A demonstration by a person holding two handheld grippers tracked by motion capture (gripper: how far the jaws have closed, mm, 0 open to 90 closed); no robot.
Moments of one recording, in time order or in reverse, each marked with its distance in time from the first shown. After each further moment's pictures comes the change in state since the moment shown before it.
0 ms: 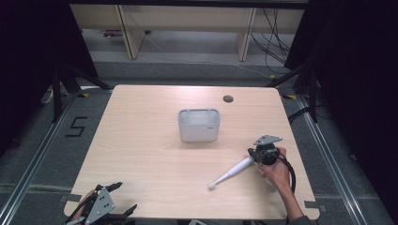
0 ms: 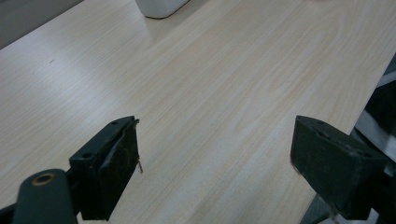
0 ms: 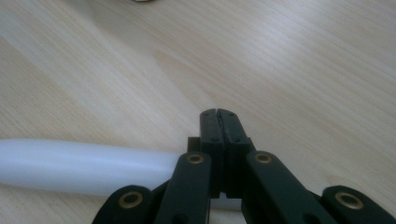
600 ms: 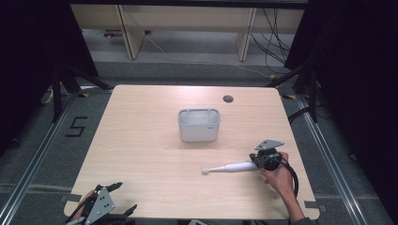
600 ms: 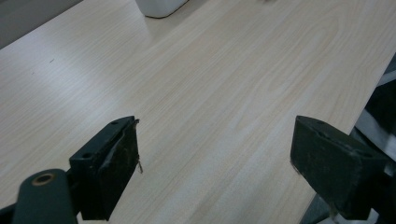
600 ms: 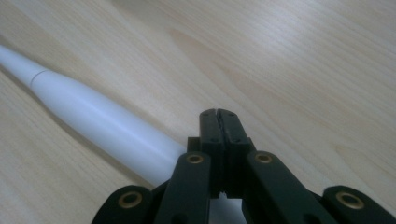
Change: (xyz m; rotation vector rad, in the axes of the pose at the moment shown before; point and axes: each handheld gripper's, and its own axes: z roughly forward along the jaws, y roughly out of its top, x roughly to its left) left arm 0.001 0.000 -0.001 0.017 0.003 0.020; right arm 0.008 -0.011 -0.012 0.028 0.001 -0.014
